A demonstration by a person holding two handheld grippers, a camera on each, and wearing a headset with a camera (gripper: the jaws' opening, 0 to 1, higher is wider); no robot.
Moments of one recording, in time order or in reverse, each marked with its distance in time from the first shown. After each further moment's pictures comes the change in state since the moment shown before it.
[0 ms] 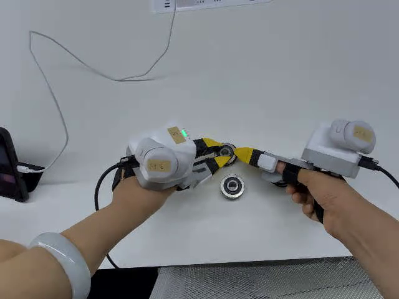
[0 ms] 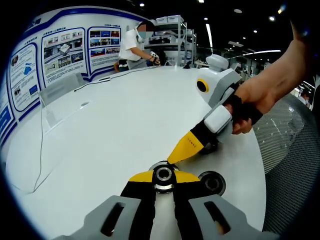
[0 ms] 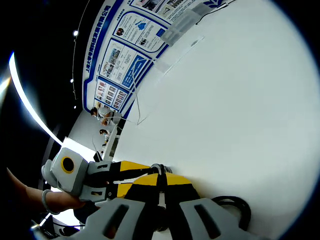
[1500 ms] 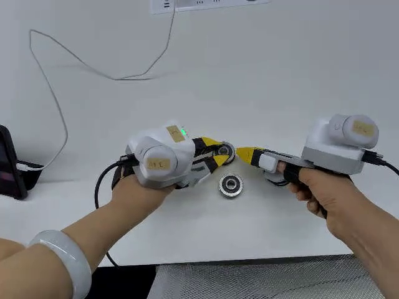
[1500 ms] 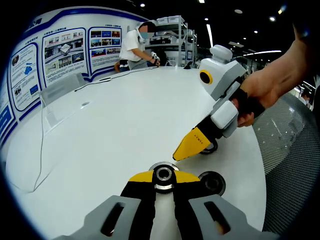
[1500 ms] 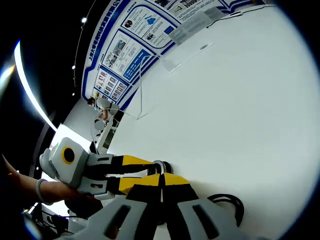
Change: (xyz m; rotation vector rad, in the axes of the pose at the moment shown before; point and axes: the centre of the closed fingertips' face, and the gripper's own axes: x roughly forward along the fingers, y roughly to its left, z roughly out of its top) left arm -0.001 -0.002 0.000 -0.003 -0.004 0.005; right arm -0.007 0.004 -0.003 -0.109 0.035 -0.043
